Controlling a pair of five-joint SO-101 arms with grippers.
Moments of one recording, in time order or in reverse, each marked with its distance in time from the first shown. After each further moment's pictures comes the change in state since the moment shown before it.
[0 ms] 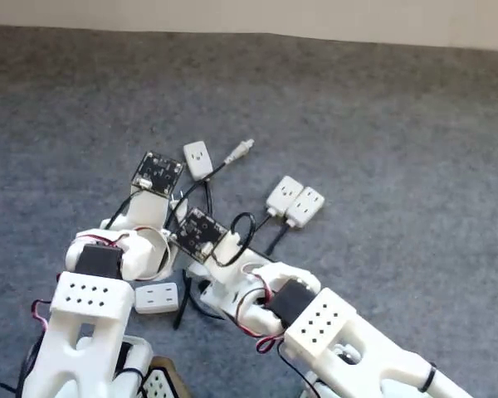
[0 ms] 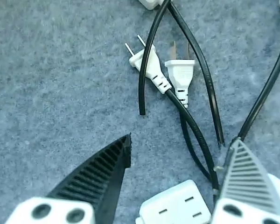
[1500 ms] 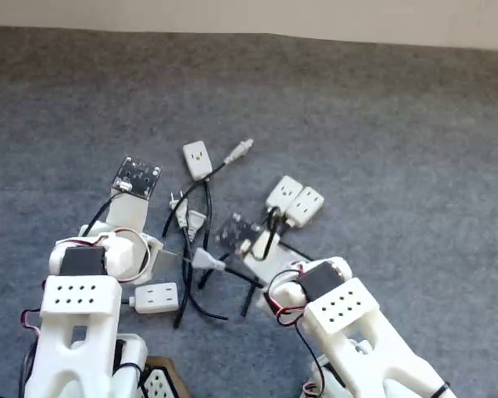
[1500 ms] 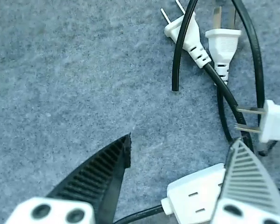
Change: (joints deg) left arm -9.4 0.0 1.8 0.1 -2.0; right arm 18.0 -0.9 4.4 17.1 17.2
